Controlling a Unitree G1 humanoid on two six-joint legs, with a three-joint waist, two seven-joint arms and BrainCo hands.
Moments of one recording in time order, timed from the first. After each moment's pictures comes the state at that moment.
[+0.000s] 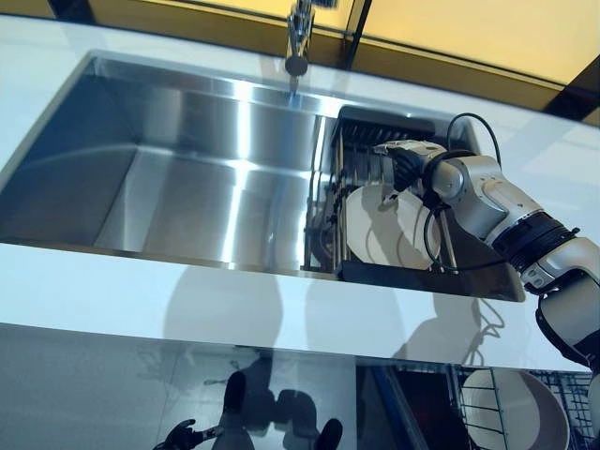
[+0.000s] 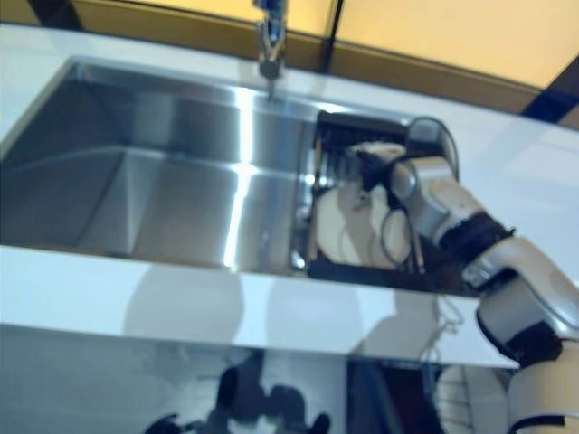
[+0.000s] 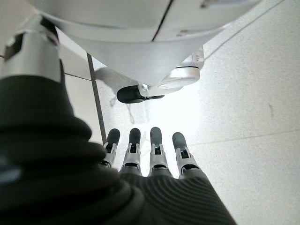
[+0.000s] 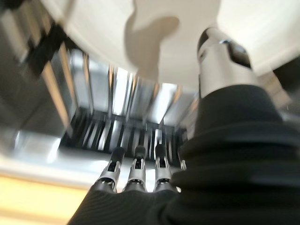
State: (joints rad) left arm -0.11 0.37 -0.32 1.05 -0.21 0.04 0.07; right arm -1.33 -0.81 0.87 0.58 -0.30 0.19 0.30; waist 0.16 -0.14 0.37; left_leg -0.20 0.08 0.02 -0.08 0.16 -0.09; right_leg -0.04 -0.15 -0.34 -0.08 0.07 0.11
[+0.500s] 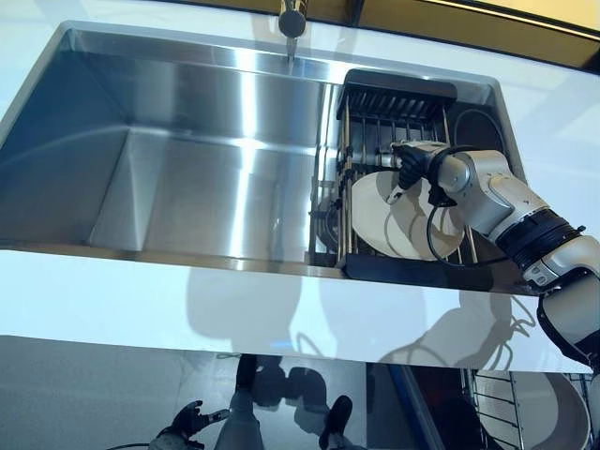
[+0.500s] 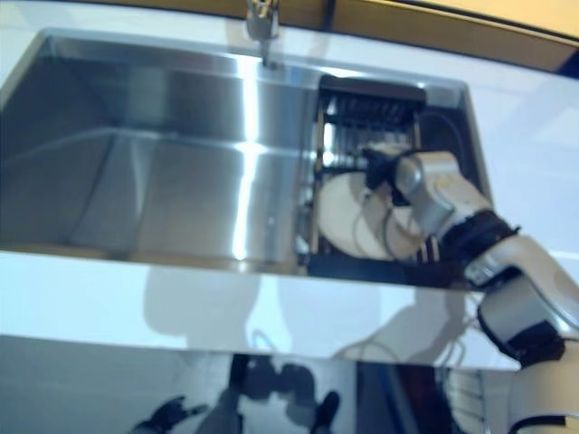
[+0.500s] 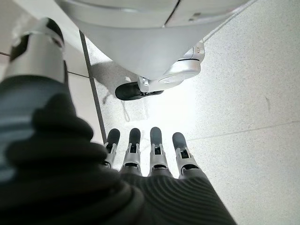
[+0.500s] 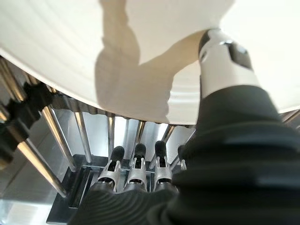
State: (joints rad) left arm -0.14 0.37 -0.32 1.02 -0.21 0.03 0.07; right arm -1.34 -0.82 0.84 0.58 -0.33 0.21 0.38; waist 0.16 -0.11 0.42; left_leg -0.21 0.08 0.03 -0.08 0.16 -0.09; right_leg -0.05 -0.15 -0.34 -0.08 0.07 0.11
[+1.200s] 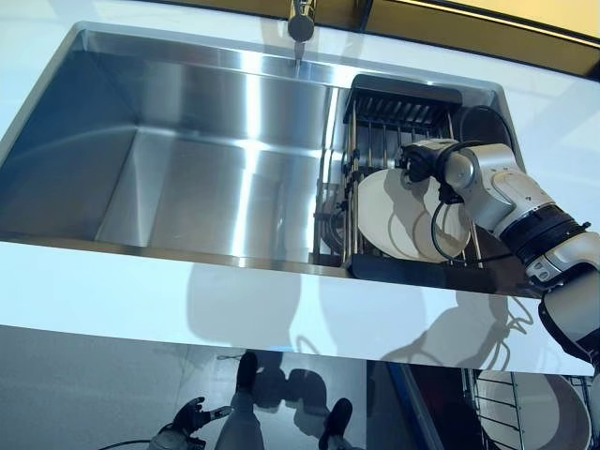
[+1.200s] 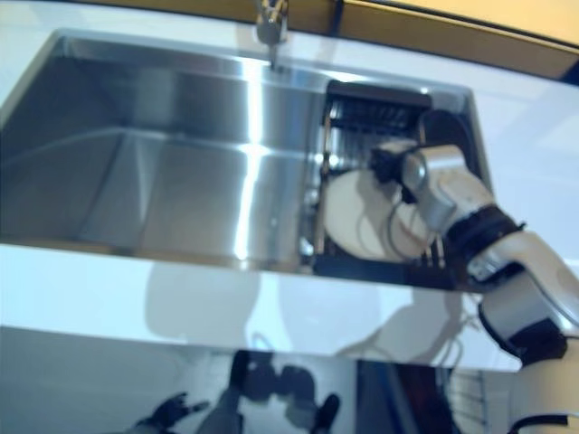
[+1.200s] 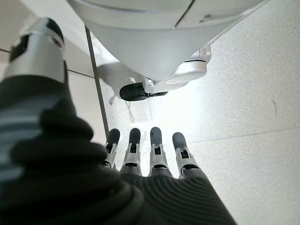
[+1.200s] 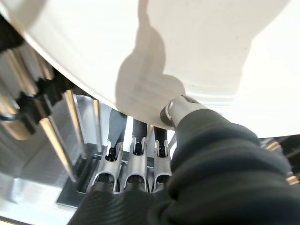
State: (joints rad) left arm -0.14 0.37 -0.32 1.01 -0.21 0.03 0.06; right arm -1.36 -0.82 0.84 0.64 -0.42 0.20 0.43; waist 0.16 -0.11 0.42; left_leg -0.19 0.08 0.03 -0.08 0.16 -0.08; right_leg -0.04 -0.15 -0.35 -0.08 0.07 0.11
